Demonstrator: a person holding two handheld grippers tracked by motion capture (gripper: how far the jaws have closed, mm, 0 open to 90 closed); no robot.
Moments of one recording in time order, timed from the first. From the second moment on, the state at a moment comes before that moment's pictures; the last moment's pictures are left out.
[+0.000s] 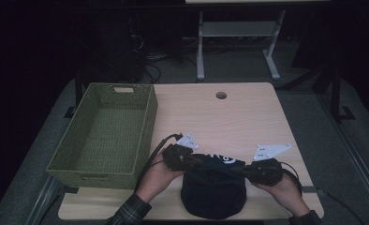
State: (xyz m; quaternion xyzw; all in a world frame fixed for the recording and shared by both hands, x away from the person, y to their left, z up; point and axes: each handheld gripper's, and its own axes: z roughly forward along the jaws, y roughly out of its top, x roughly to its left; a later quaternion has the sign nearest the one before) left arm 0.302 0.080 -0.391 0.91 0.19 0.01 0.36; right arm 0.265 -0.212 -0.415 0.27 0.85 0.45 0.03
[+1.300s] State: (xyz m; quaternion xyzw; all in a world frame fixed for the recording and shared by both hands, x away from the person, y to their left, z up) left arm 0.319 0.057 -0.434 0.93 0.21 0.03 0.31; right arm 0.230 -0.188 -0.463 0.25 0.89 0.39 -0.01
